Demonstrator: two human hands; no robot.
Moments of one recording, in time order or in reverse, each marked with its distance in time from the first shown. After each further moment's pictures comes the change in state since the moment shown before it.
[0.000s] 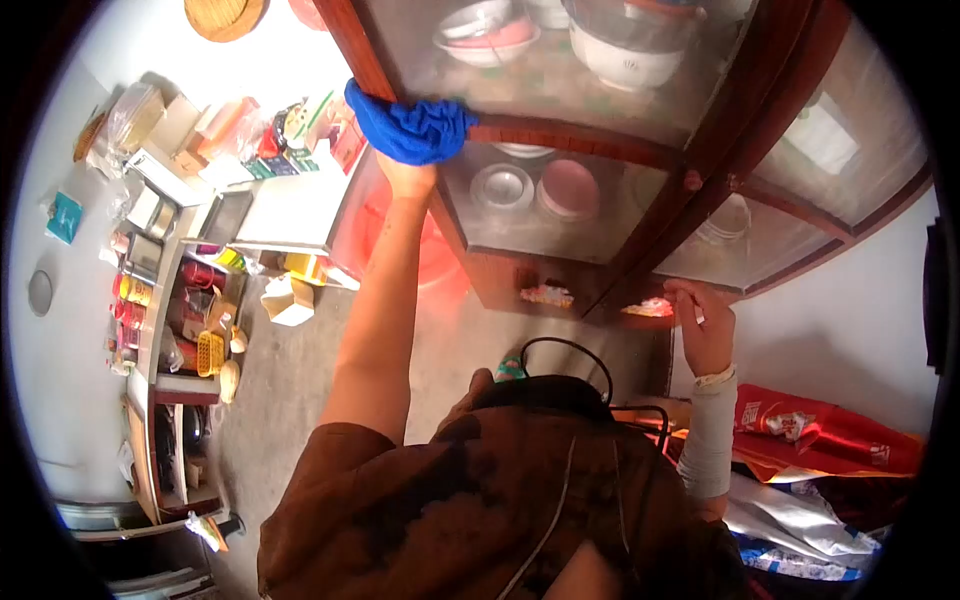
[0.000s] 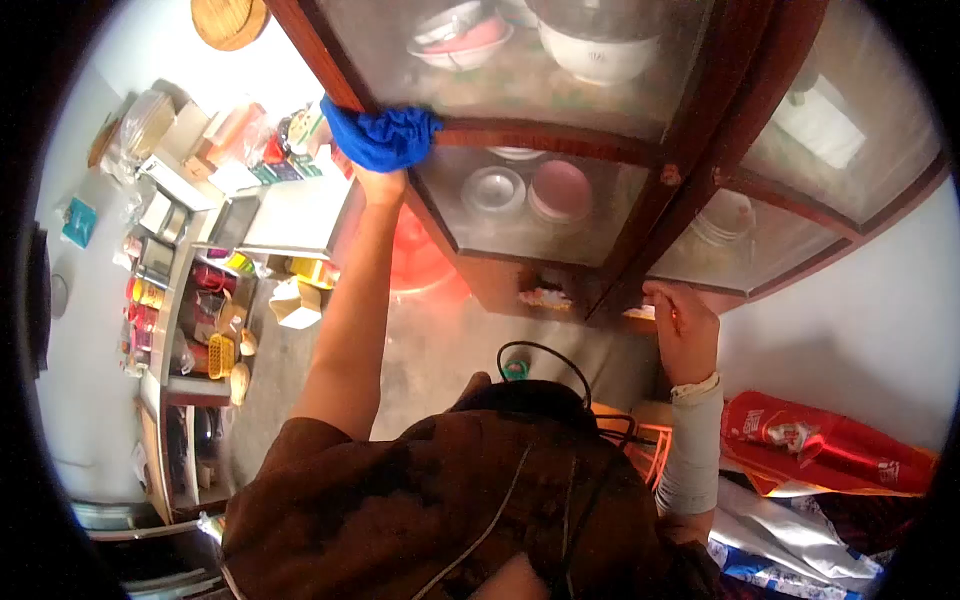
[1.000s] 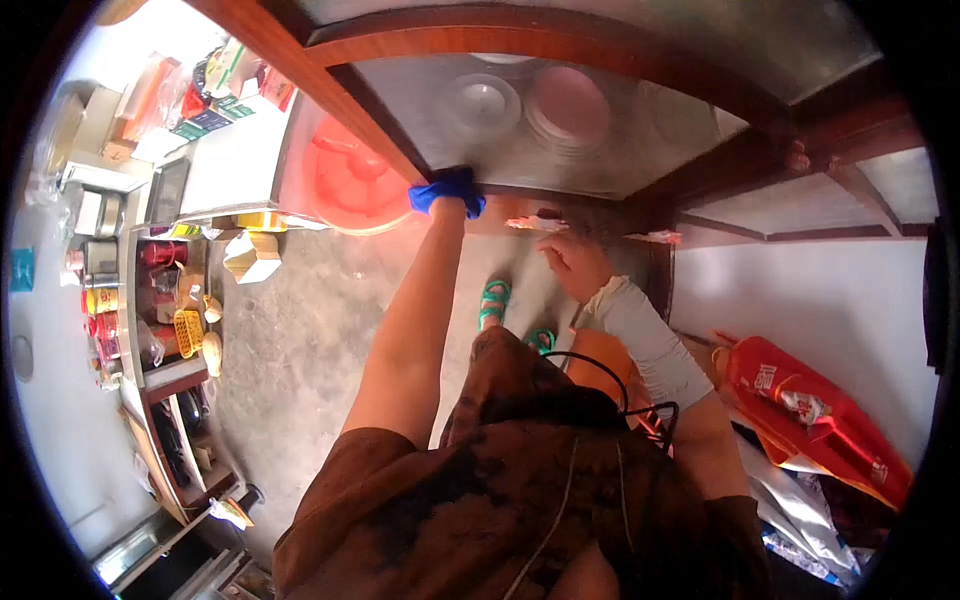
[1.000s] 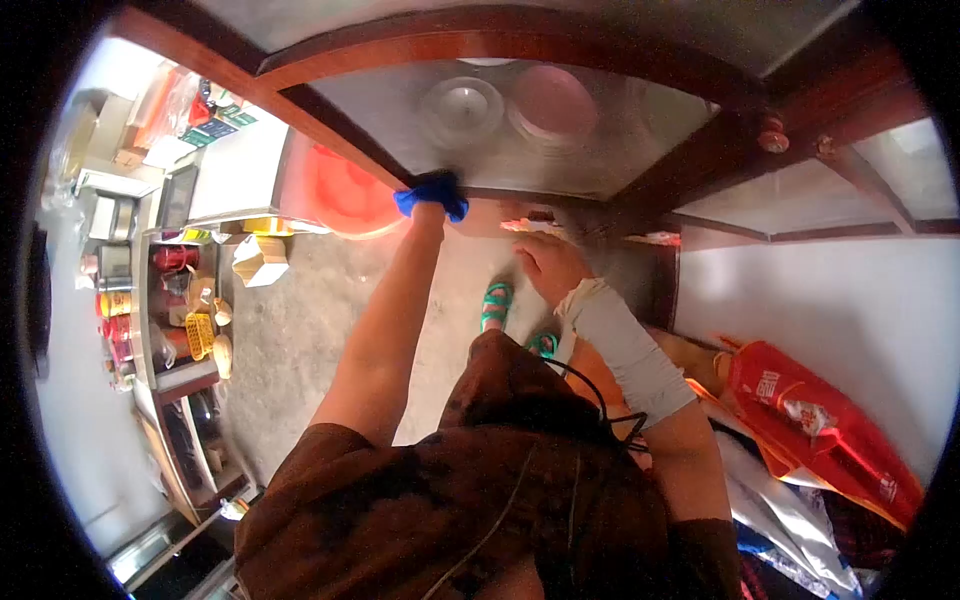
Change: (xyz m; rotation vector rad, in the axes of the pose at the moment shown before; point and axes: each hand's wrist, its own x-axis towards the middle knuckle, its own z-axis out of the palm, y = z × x) left_hand -0.237 -0.218 0.062 0.442 -0.394 -1.276; right_hand 0.013 0.087 0.221 0.051 -0.488 -0.033
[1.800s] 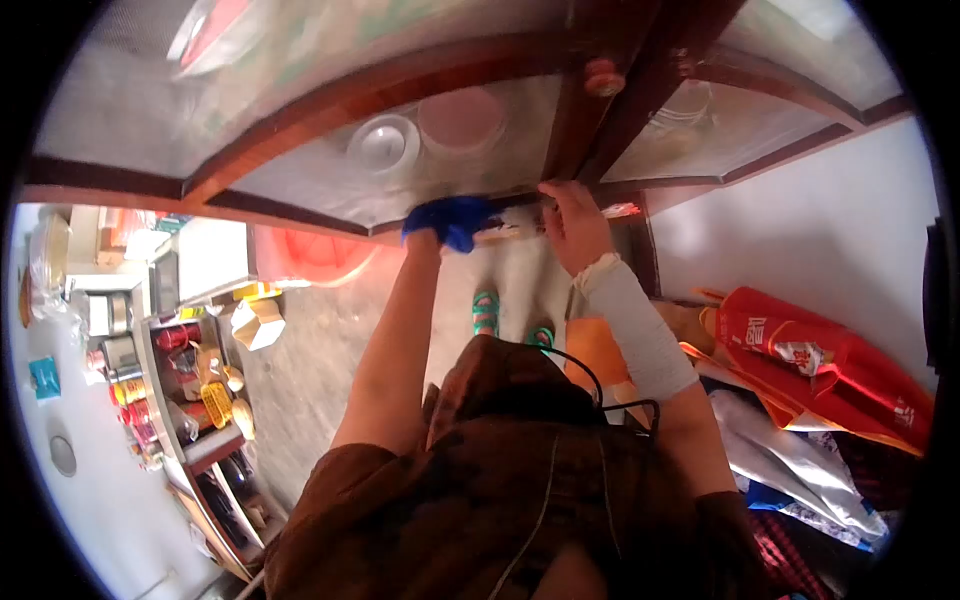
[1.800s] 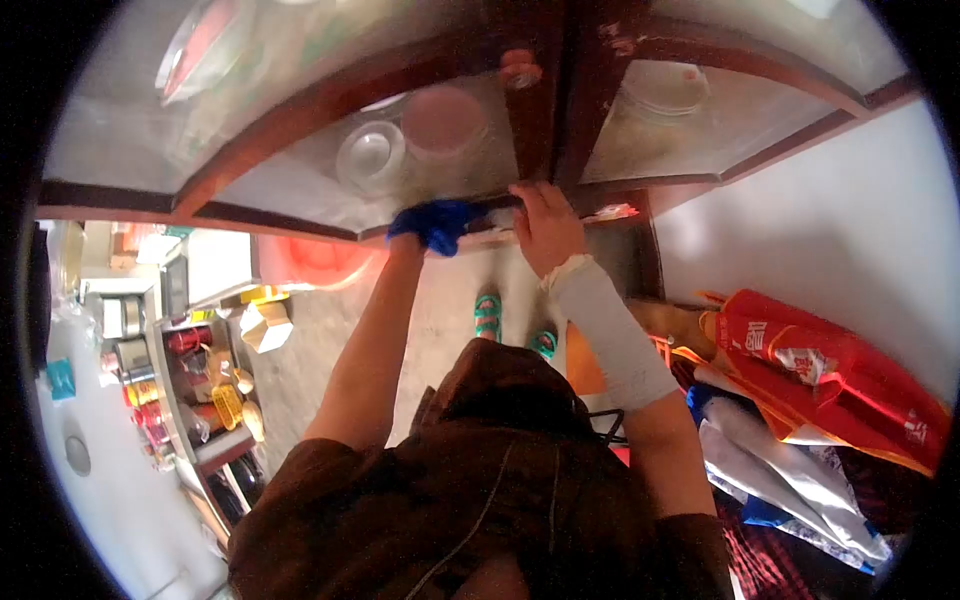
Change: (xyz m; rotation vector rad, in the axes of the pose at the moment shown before) left_hand 0.018 -0.042 0.077 0.757 -0.446 0.702; right_hand -0.027 0.039 -0.087 -0.108 0.448 0.169
